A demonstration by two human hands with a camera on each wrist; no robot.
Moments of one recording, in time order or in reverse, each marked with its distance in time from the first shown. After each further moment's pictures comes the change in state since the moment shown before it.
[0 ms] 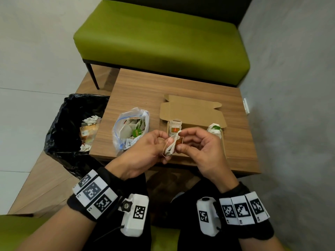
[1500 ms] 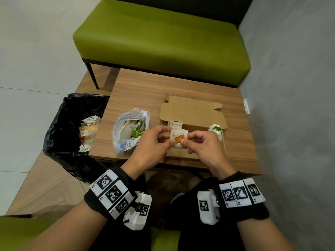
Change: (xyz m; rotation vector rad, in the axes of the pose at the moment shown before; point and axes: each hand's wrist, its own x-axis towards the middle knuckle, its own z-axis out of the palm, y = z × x) left_hand 0.028 -0.013 -0.003 0.544 0.278 0.227; right_hand 0.028 0.031 -0.012 -0.154 0.084 0.294
